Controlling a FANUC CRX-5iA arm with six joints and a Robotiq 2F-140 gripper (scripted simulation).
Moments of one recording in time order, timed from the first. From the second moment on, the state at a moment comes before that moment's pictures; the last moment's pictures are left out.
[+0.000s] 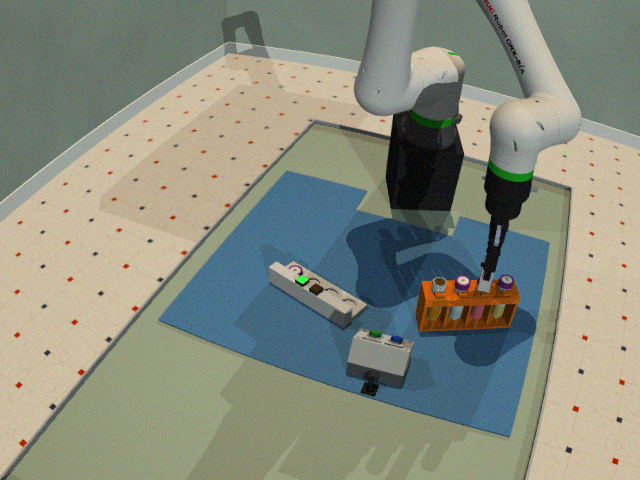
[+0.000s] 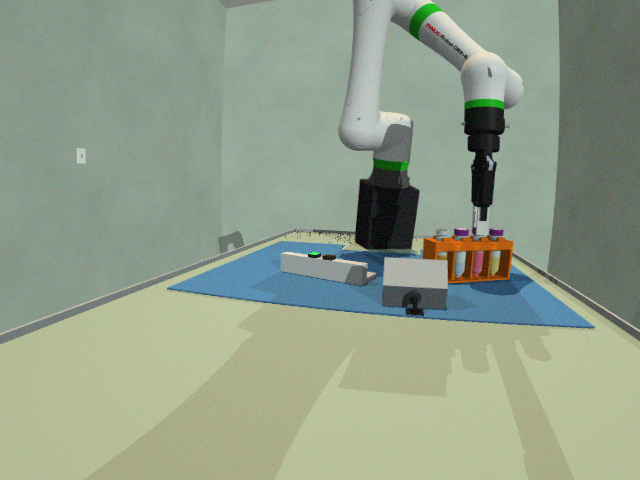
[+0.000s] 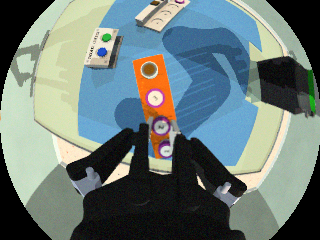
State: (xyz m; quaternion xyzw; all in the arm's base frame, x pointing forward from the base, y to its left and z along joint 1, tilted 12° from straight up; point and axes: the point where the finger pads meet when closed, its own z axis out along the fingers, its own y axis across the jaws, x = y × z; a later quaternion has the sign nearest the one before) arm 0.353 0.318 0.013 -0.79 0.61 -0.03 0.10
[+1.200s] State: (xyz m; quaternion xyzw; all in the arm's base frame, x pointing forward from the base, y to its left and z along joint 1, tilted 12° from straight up) arm 0.352 0.318 0.014 -0.93 0.35 -0.07 0.08
